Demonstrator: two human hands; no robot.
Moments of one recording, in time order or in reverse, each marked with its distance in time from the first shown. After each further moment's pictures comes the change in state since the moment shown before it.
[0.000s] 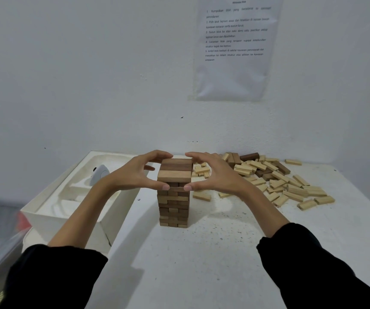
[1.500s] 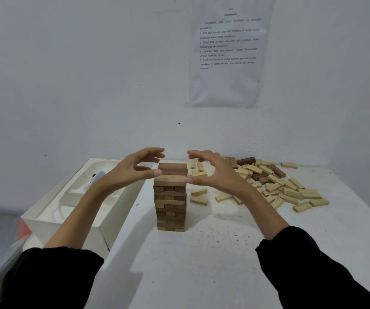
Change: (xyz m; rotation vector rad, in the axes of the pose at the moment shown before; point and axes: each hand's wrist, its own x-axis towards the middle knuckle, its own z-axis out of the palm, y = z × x) left_hand -0.004 0.011 -0.009 -0.128 0.120 0.043; right_hand -0.006 0.001 -0.010 0.095 0.118 -0.052
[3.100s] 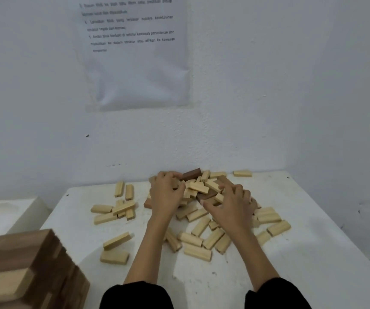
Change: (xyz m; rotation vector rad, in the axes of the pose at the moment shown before) left_hand 0.222 -0.027 0.263 0.155 0.352 -0.170; right_hand -0.013 0.222 -0.078 -0.638 0.453 0.702
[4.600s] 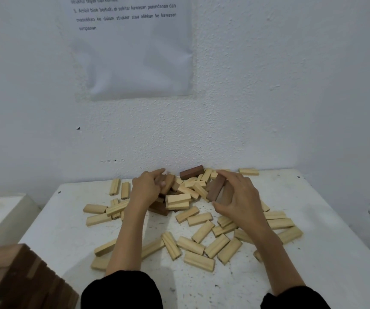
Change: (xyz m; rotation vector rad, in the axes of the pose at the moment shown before) left_hand 0.037 -0.041 -0.023 0.206 -0.301 -0.224; right_hand 0.027 0.021 -0.004 0.346 0.015 -0.377
